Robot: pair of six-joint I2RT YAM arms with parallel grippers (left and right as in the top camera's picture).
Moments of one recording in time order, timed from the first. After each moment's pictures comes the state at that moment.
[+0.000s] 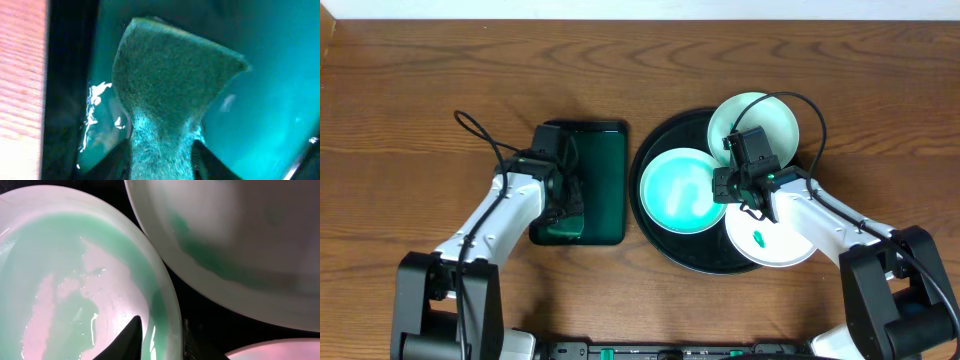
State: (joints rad) left arm -0.17 1.59 0.94 -0.76 0.00 -0.42; right arm 0.38 1.70 0.88 -0.30 -0.05 0.36
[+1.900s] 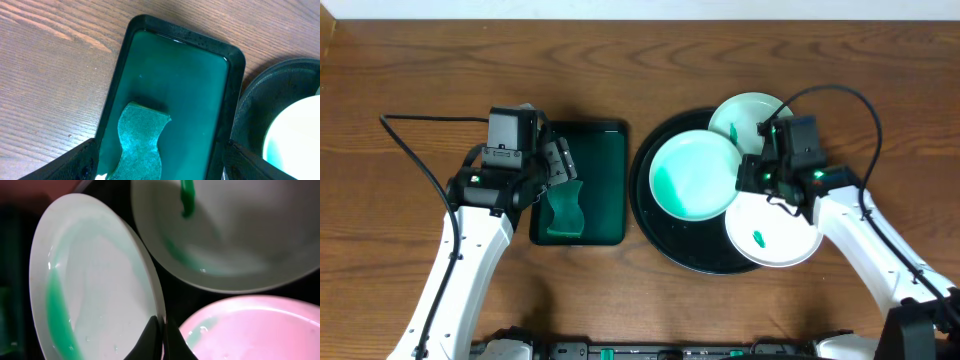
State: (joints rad) left arm -0.13 1.28 1.05 -0.76 -0.01 -0.43; right arm 0.24 1.48 0.93 -0.48 -0.20 0.41
